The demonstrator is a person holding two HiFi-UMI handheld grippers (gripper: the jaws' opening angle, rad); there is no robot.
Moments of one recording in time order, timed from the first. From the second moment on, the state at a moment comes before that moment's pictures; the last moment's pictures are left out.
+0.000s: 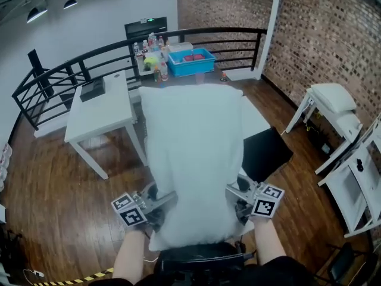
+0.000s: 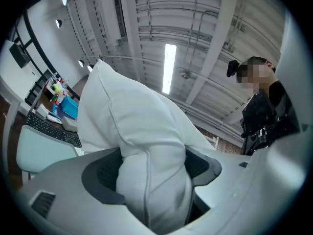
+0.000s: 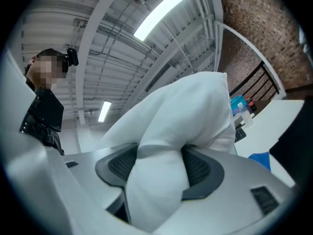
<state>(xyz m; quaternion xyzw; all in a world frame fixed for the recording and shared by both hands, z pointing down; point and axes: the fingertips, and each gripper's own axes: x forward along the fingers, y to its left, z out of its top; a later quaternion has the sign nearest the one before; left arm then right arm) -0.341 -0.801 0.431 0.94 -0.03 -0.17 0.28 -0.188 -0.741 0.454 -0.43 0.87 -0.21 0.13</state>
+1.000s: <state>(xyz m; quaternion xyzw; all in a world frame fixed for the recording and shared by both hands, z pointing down) -0.029 -0.457 0.371 0.87 0.37 -0.08 0.32 0.038 -0.294 0.402 -0.75 0.61 -0.11 0.23</state>
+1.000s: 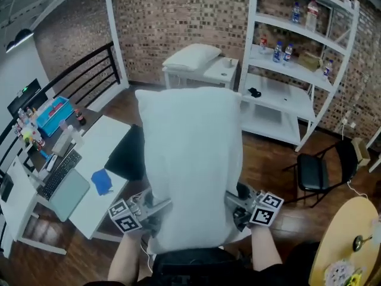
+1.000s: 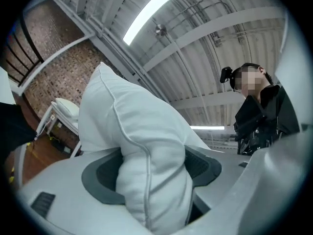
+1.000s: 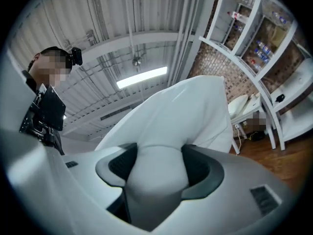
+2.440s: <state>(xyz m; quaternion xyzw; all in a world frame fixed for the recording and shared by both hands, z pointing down) 0.314 -0.145 0.394 0.69 0.63 0.01 0.35 0.270 0.033 0.423 -0.90 0.35 -0.03 0.25</state>
